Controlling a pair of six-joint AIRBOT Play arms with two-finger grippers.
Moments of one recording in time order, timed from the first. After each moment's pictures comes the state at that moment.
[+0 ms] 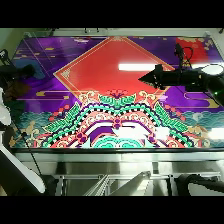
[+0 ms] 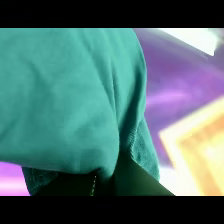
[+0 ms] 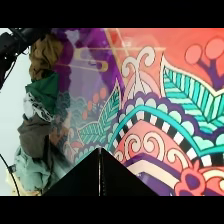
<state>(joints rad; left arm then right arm) 0.40 -2.24 2.09 -2.15 0.76 1.92 0.02 -1.41 1.16 -0.34 1.10 1.14</state>
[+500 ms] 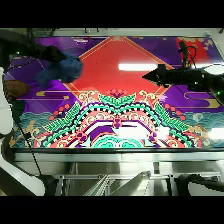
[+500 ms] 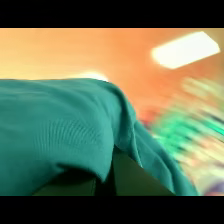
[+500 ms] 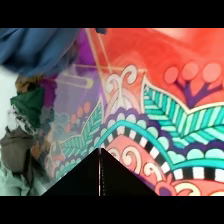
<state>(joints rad) 0.05 -1.88 2.10 -2.38 1.41 2.09 -0.04 -1.41 1.16 -0.34 1.06 1.05</state>
